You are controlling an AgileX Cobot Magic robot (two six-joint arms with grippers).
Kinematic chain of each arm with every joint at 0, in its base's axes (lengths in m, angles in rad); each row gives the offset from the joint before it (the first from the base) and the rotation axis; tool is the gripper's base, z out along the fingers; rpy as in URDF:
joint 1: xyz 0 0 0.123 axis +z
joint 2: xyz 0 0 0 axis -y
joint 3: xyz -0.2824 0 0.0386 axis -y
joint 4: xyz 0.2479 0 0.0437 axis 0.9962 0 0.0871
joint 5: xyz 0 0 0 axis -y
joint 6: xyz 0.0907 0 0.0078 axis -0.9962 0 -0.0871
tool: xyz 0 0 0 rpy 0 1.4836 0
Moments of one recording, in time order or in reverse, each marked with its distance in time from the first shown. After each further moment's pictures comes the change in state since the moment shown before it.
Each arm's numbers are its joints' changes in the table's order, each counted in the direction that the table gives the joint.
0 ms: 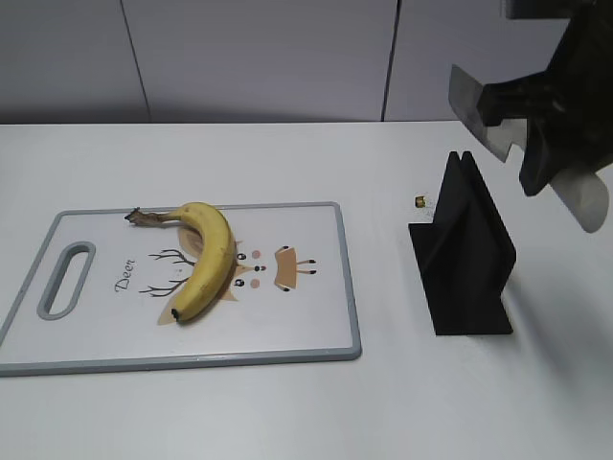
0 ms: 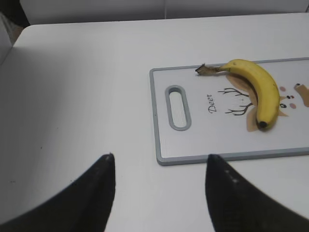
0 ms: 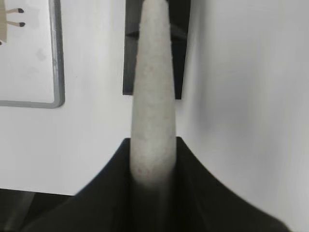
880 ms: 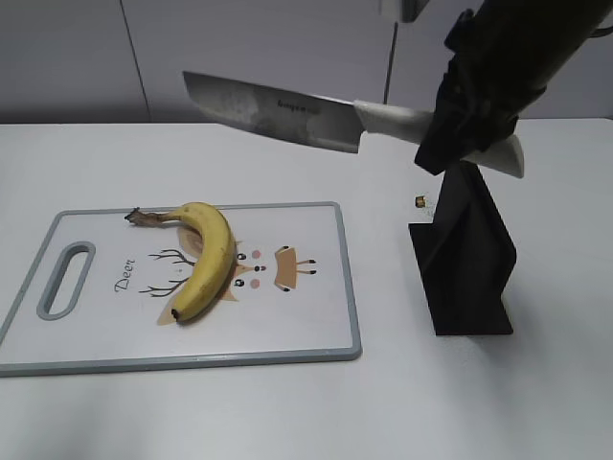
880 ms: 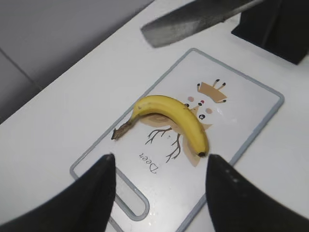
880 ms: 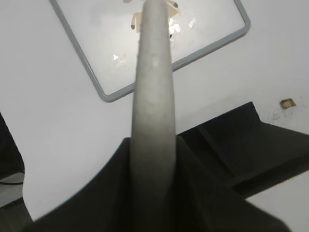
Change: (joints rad) left arm -0.001 -0.828 0.405 -0.516 0.110 -0.912; right arm 0.019 -0.106 0.105 0.298 0.093 1.128
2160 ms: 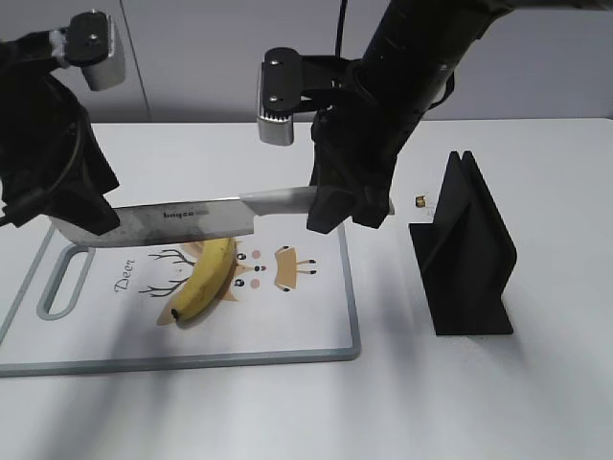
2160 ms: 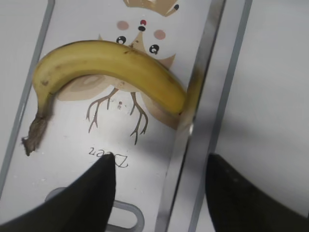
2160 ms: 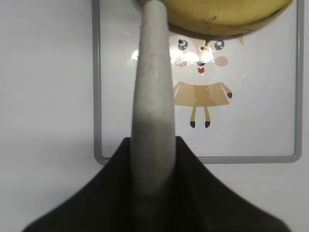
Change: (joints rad) left arm -0.239 -0.799 0.320 0.194 -0.106 -0.226; right arm 0.148 -0.261 0.073 0.098 0.124 0.389
